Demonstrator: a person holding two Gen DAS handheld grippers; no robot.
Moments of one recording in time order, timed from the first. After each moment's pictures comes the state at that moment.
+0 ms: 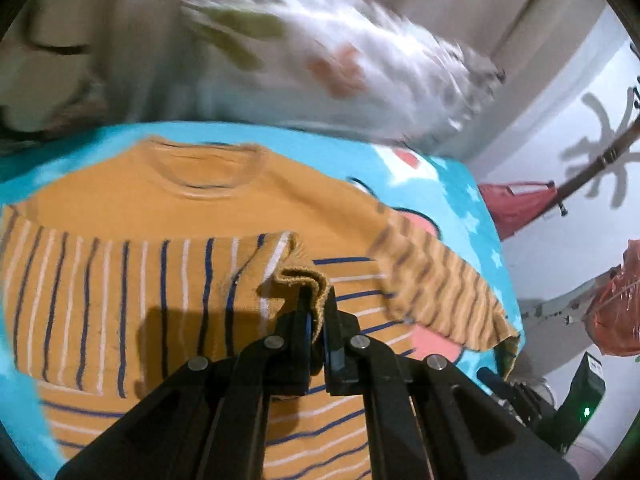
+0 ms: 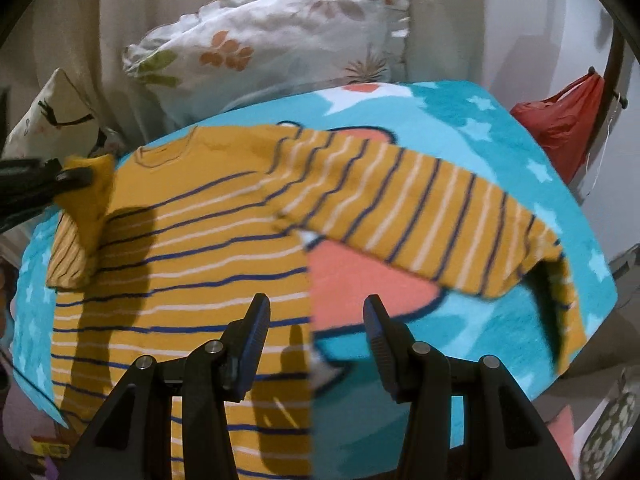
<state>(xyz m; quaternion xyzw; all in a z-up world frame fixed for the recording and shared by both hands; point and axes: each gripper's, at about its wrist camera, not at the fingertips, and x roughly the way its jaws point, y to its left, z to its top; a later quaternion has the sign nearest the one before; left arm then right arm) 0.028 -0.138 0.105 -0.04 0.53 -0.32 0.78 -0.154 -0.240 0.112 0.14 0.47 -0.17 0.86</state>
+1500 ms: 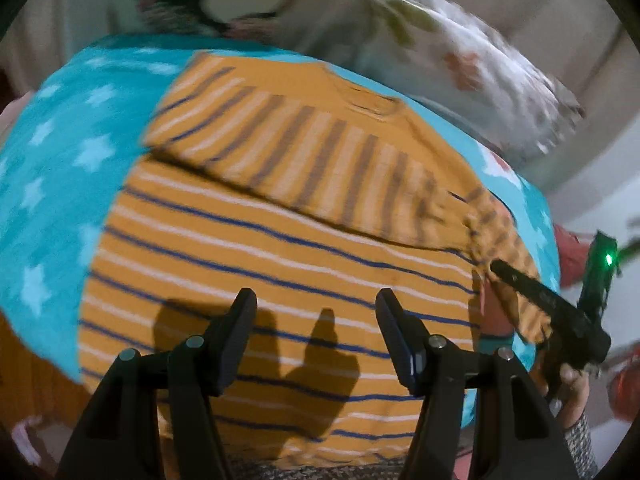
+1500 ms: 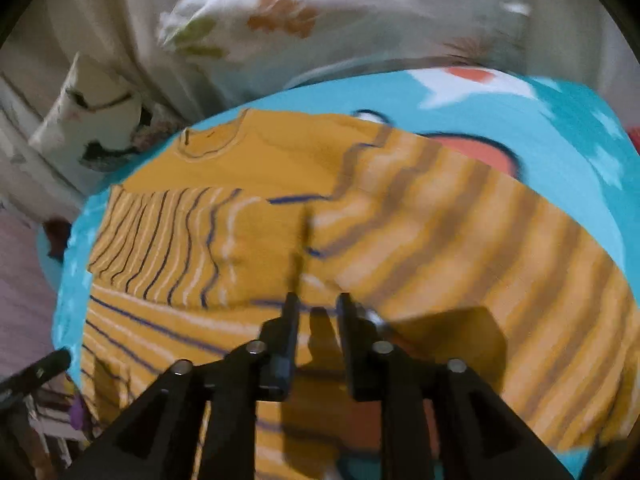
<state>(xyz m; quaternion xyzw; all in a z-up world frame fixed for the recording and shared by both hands) -0.093 -0.024 0.087 -0.10 0.55 -0.12 0.82 -0.060 -0.282 0.071 0.18 0.50 0.00 0.85</state>
